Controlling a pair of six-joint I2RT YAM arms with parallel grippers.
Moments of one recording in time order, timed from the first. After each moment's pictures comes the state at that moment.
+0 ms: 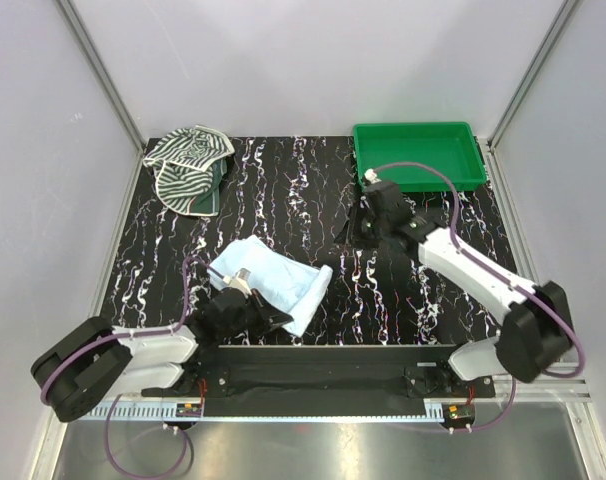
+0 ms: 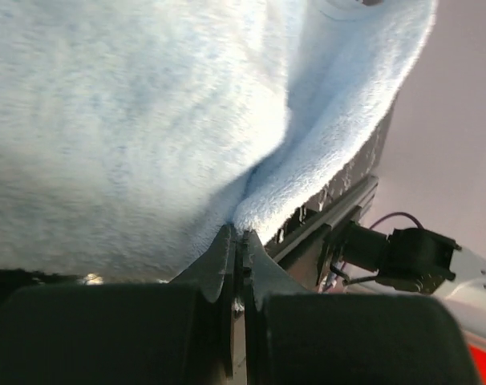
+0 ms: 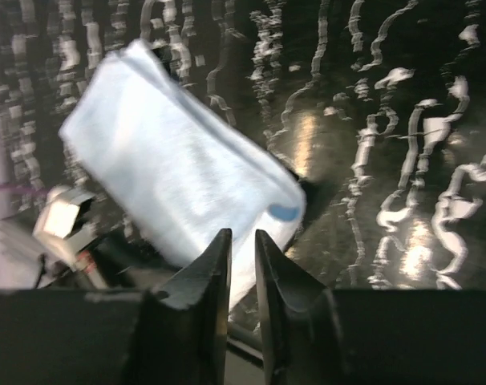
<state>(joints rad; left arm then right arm) -0.80 1.10 0.06 0.50 0.15 -1.30 0.59 1.46 1.16 -0.50 -0.09 0.67</state>
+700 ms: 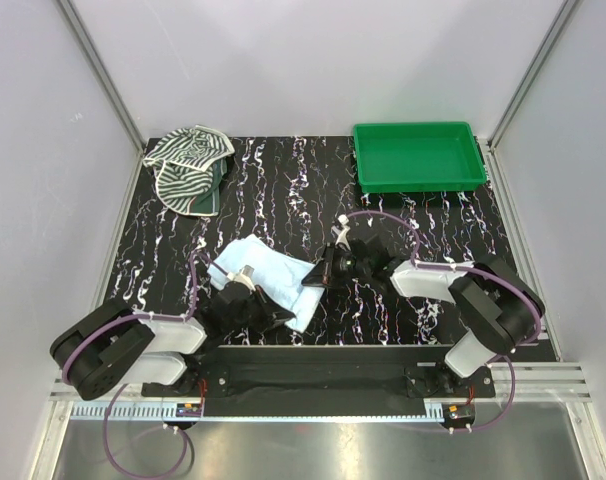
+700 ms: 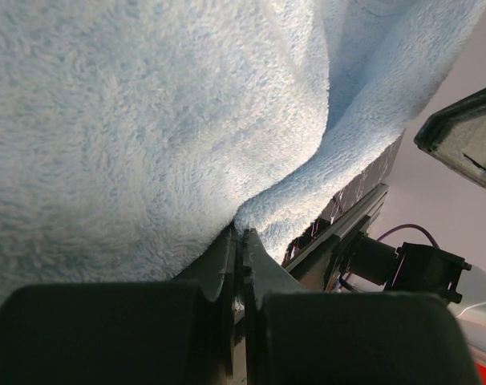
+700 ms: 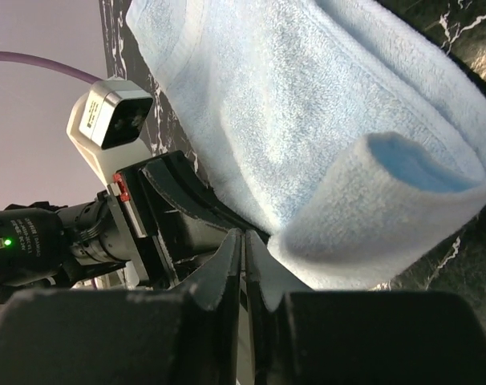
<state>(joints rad) -0.75 1.27 0.10 0.57 0.18 -1.29 0.70 1.59 0.69 0.32 -0.46 0.96</state>
